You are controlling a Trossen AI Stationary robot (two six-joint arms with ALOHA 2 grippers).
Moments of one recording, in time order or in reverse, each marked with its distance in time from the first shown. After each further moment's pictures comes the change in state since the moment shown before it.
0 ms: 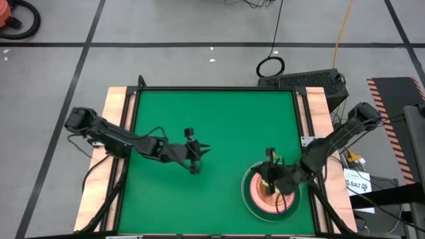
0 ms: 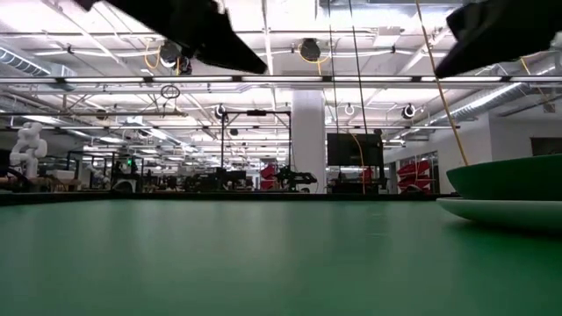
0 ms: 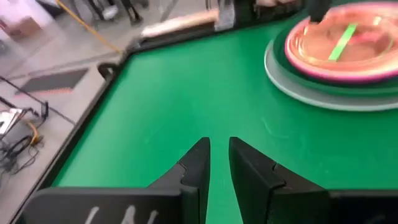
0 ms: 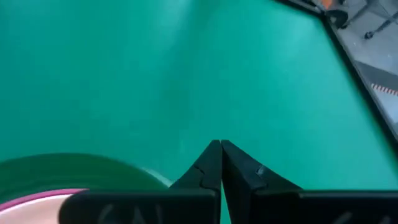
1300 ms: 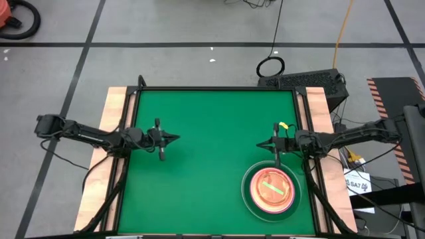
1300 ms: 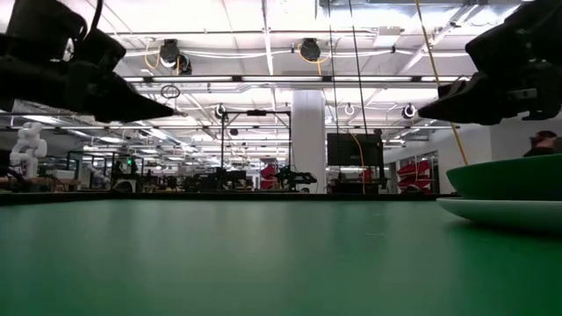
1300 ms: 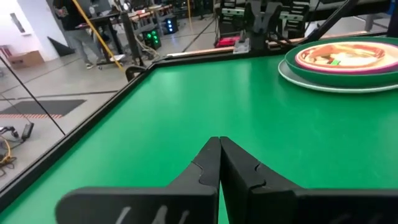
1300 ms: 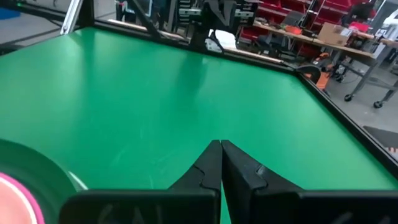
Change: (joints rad) left arm 0.235 -0.639 -0.822 0.529 0.283 0.049; right arm -0.613 -0.629 -0.672 0.726 -0.610 -0.484
